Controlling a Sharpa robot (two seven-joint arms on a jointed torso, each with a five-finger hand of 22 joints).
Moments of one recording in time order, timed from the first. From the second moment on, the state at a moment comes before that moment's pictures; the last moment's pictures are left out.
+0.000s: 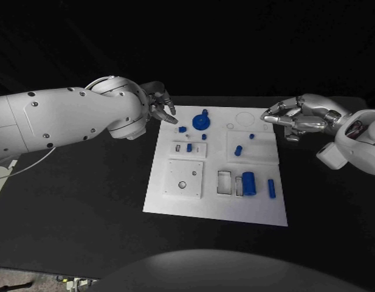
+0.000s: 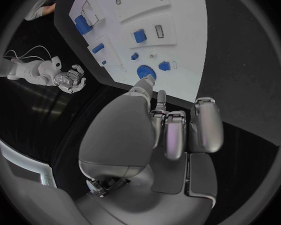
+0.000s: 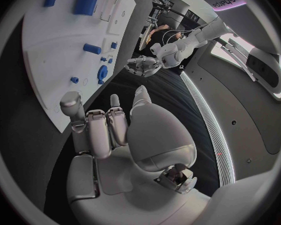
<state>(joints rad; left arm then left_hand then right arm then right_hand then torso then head) 1.47 -0.80 -0.21 1.54 -1.08 -0.23 -0.54 1.47 -0.09 0.12 0.21 0.26 0.86 0.11 0.12 0.59 1.45 0.02 1.45 1.31 1.47 -0.05 1.57 1.31 0.06 1.43 0.05 1.37 1.31 1.40 -1.01 -0.23 1.57 -0.66 -0.09 0.16 1.34 0.17 -0.26 0.25 0.20 0.69 0.14 0.38 0.47 1.34 0.11 1.48 1.43 1.41 0.07 1.51 1.31 0.10 1.03 0.18 1.12 1.31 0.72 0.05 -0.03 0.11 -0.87</state>
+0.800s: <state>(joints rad) 1.39 -0.69 -0.22 1.40 -1.42 -0.28 -0.35 1.50 -0.17 0.15 0.27 0.24 0.97 0.11 0.10 0.40 1.47 0.02 1.57 1.31 1.47 -0.04 1.57 1.31 0.05 1.47 0.07 1.45 1.31 1.39 -1.02 -0.23 1.58 -0.66 -0.10 0.18 1.36 0.17 -0.26 0.24 0.20 0.69 0.14 0.38 0.47 1.34 0.11 1.48 1.43 1.41 0.07 1.51 1.31 0.10 1.03 0.18 1.12 1.31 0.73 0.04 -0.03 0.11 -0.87</state>
